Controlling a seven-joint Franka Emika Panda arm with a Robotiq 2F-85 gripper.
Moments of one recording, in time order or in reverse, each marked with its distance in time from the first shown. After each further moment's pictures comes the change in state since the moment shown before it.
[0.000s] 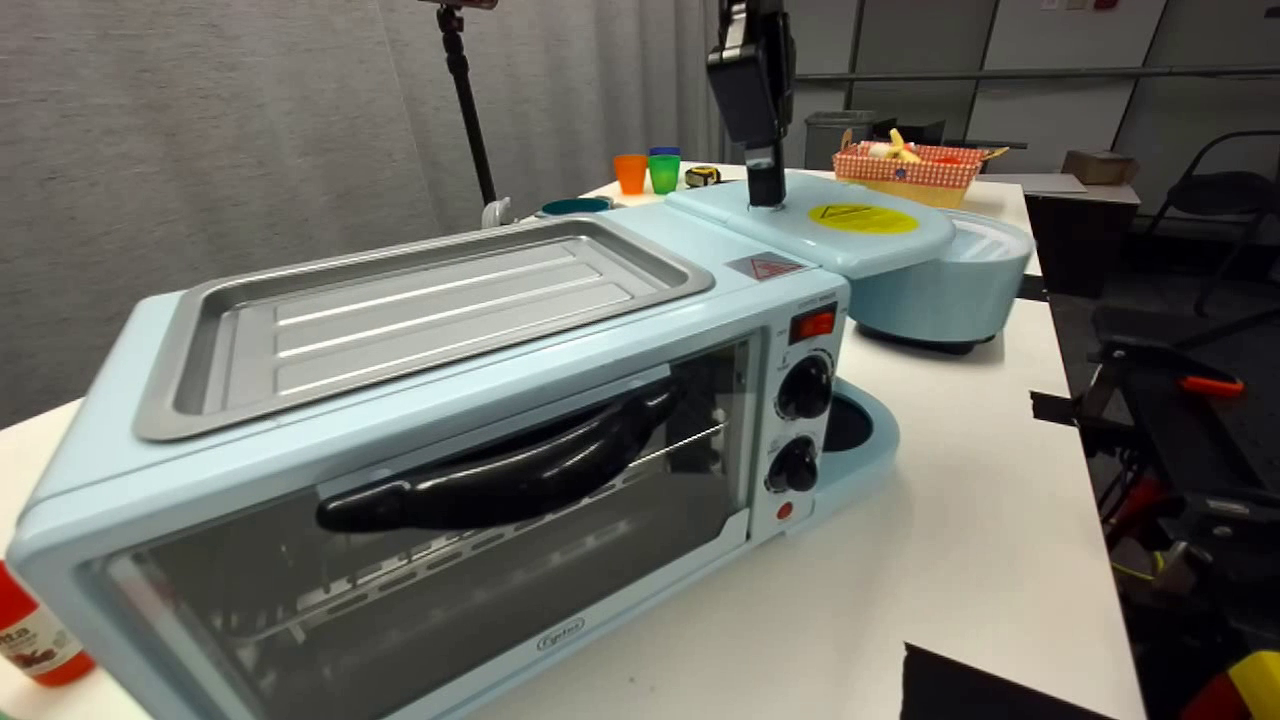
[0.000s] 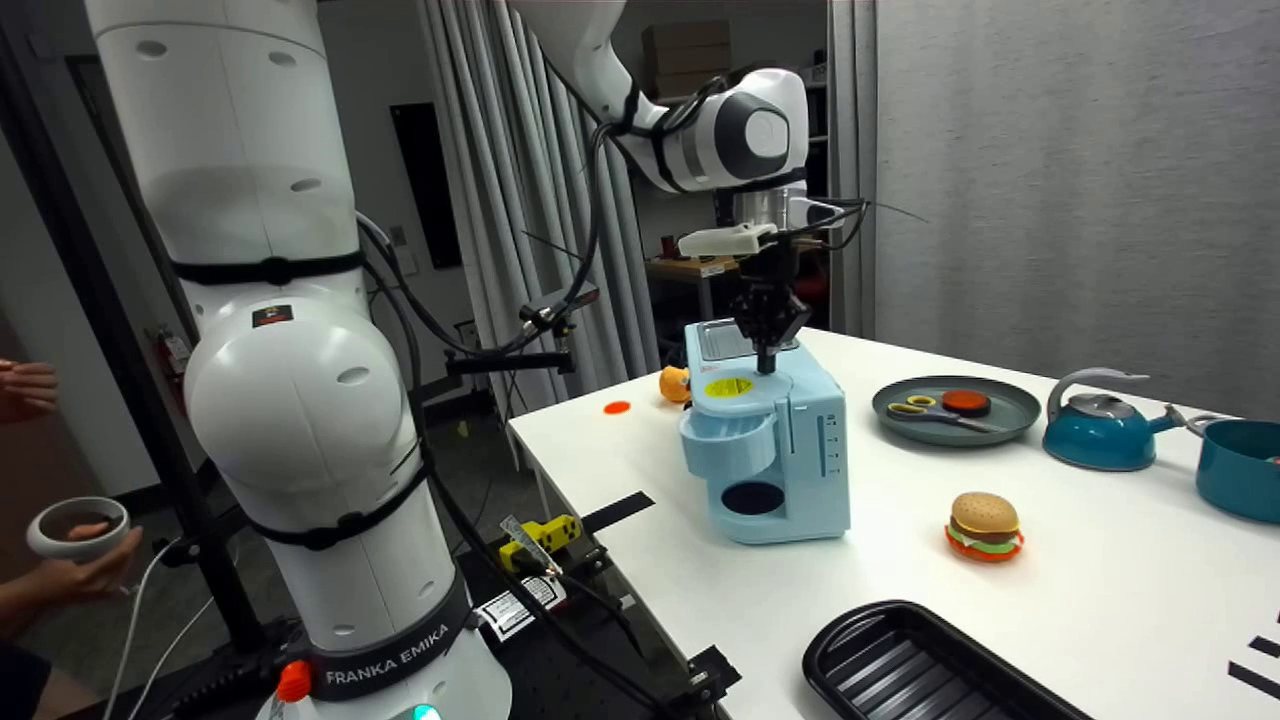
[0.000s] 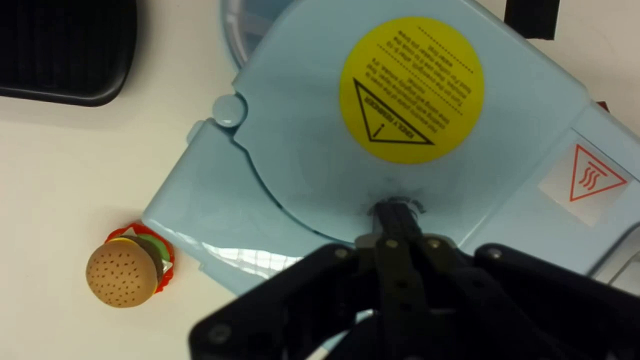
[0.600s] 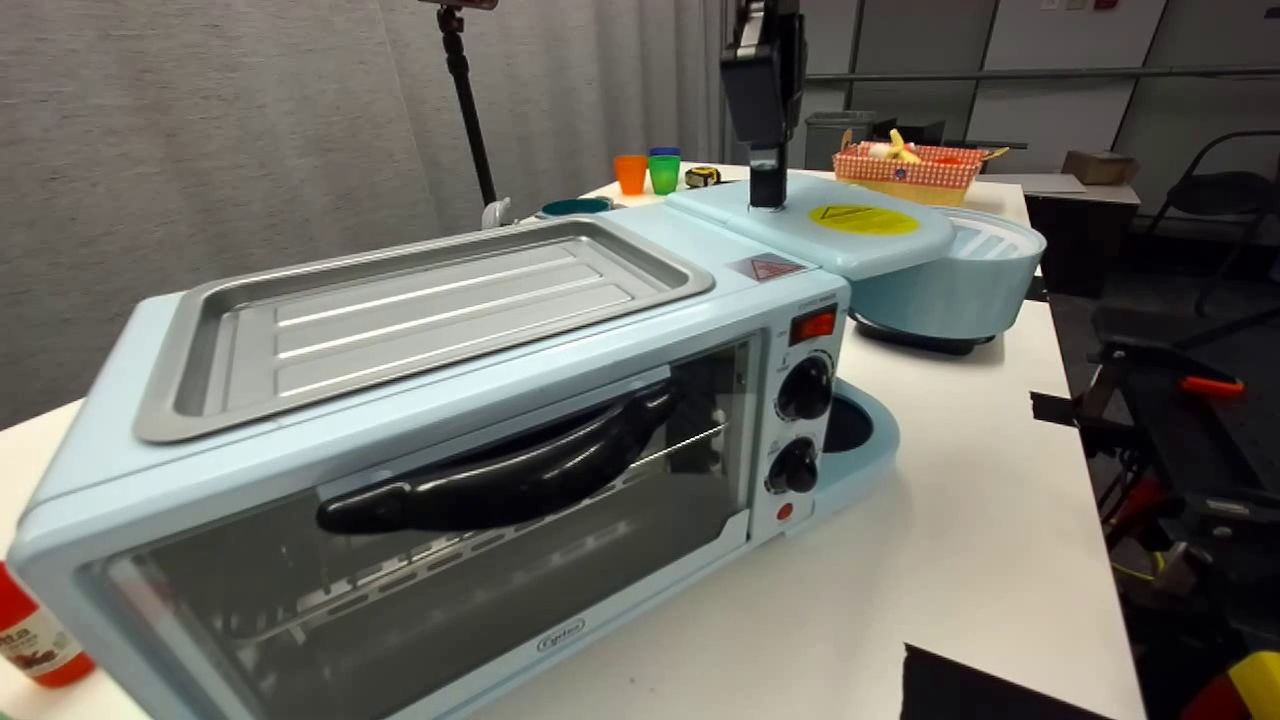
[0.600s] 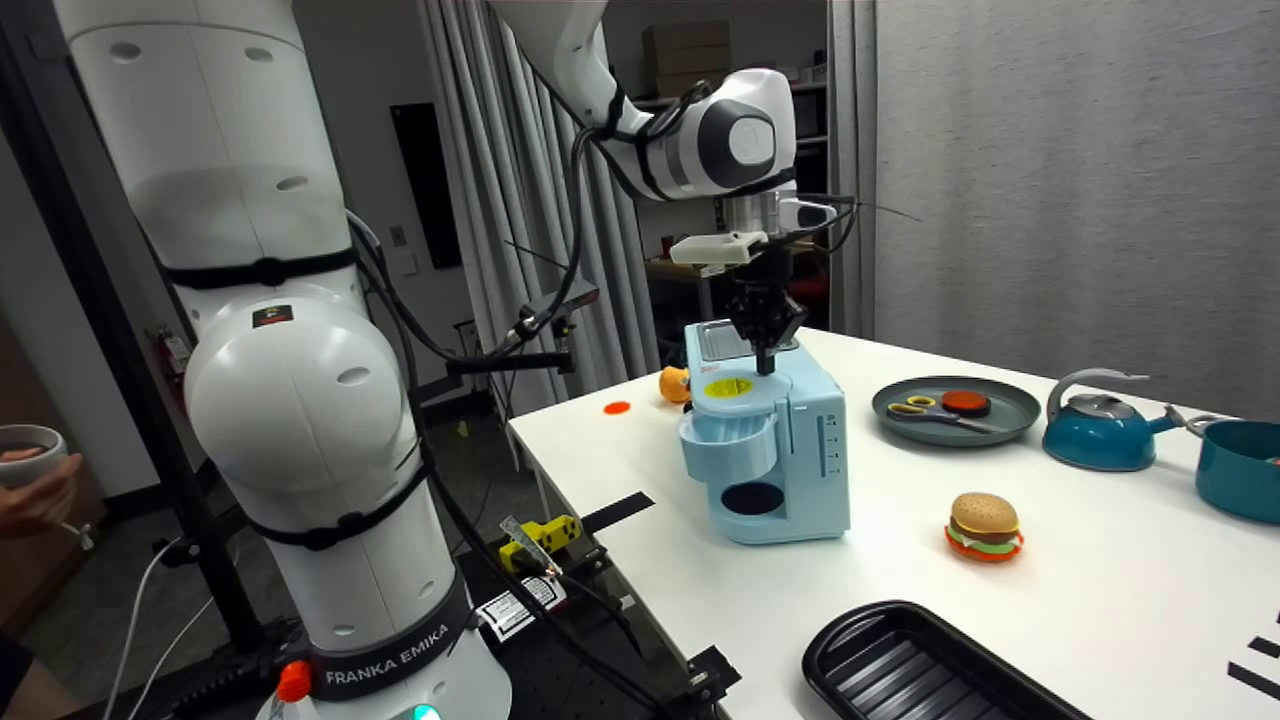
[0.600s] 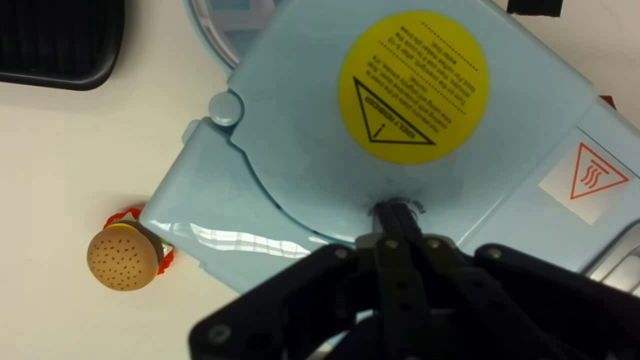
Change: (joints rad) arm 0.000 -0.061 0.001 -0.095 0.006 0.123 0.001
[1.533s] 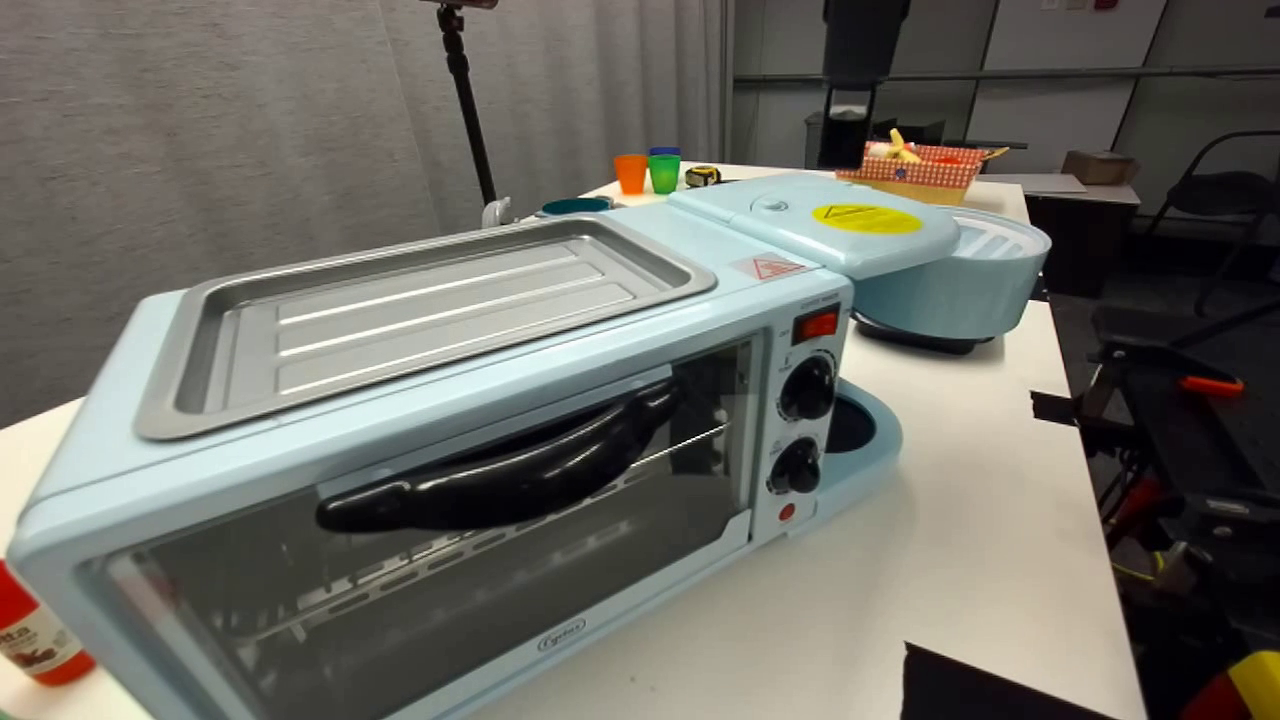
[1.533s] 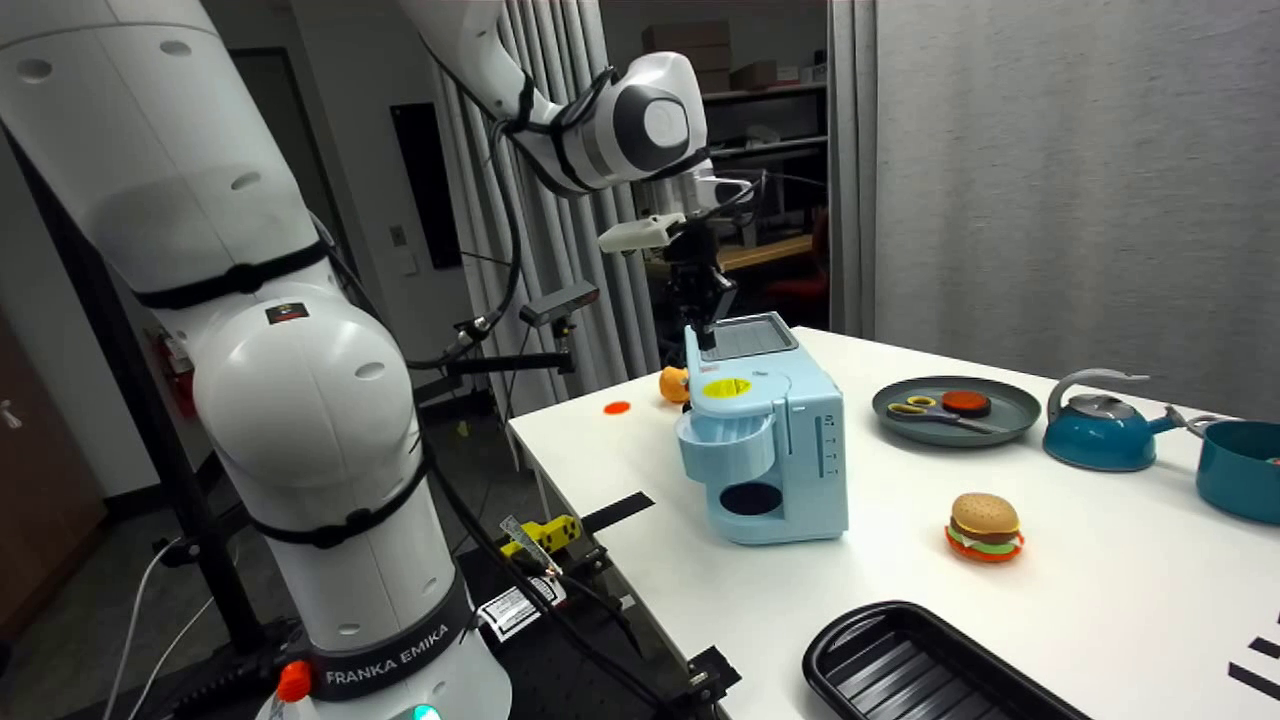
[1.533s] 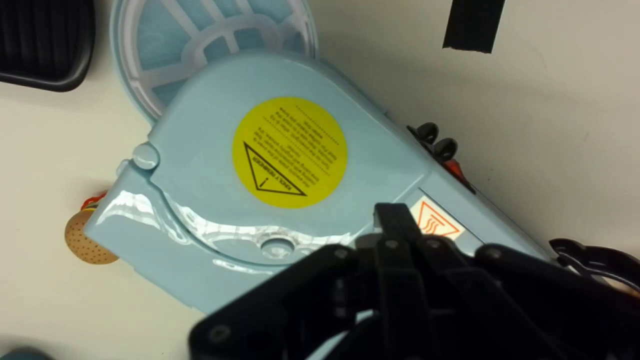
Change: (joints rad) arm 0.069 -0.217 0.093 -0.159 -0.012 0.036 0.102
